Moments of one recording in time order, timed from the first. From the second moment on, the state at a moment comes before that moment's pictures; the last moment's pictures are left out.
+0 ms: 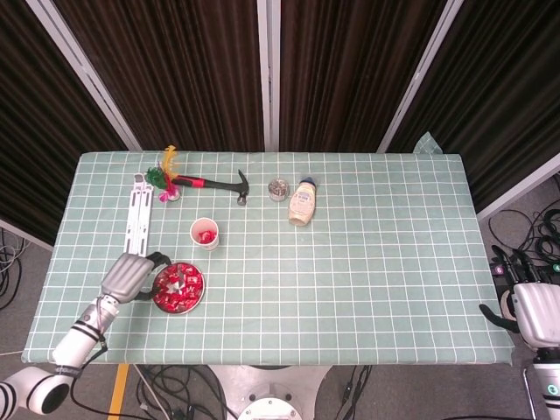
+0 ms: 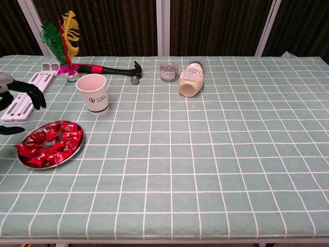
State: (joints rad) left arm -0.51 -1.36 0.04 -1.44 1.39 1.06 0.09; right arm 0.09 -1.00 0.07 -1.64 -1.51 1.45 0.02
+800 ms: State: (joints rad) left arm -0.52 -1.49 -0.01 -1.34 1.29 0.98 0.17; right arm 0.08 -1.00 0.07 -1.65 -1.49 1.46 0.01
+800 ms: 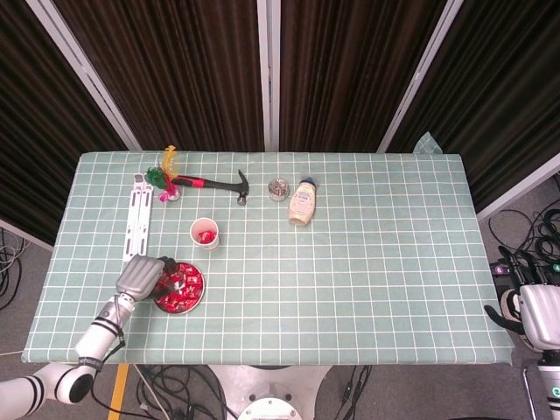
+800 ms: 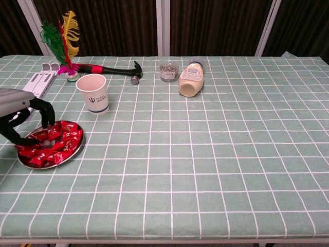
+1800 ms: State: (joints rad) left arm -0.51 -1.57 -0.01 -1.22 1.31 0.99 0.19; right arm 0.08 -0.99 0.07 -1.66 -1.48 1.46 0.00
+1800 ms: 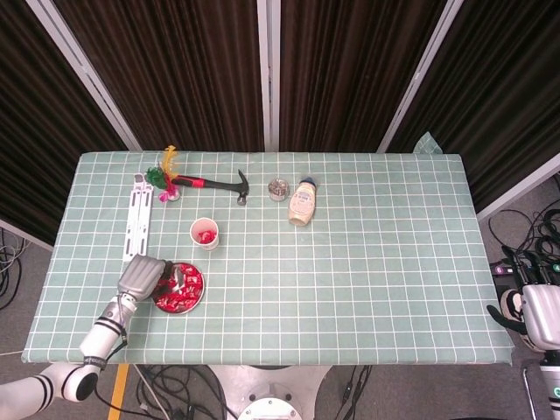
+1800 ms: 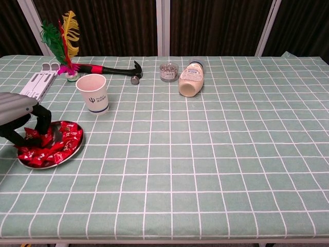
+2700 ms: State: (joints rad) left arm -0.70 -1.45 -0.21 -1.34 1.35 0.96 0.12; right arm 0.06 -0.99 0.07 -1.63 -1.48 1.48 0.04
